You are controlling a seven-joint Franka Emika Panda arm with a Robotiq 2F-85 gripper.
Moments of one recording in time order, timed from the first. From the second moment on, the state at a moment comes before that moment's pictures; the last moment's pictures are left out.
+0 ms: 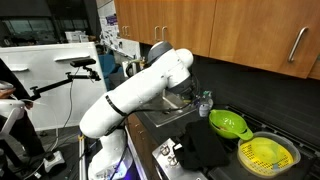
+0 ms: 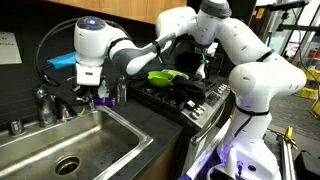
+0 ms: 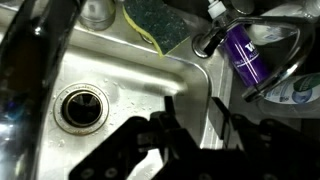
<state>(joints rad) 2.56 -0.99 -1.77 -2.00 -1.67 1.97 -1.96</state>
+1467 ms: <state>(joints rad) 2.56 -0.99 -1.77 -2.01 -1.67 1.97 -1.92</state>
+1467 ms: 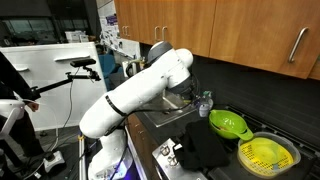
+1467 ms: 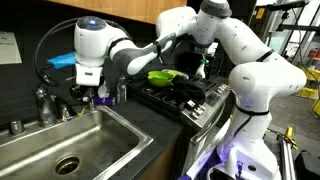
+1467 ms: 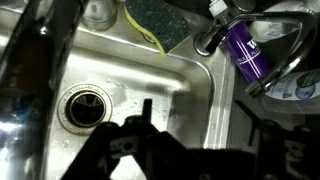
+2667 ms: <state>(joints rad) 2.15 -0.80 -1.47 -2.36 -1.61 1.96 -1.44</state>
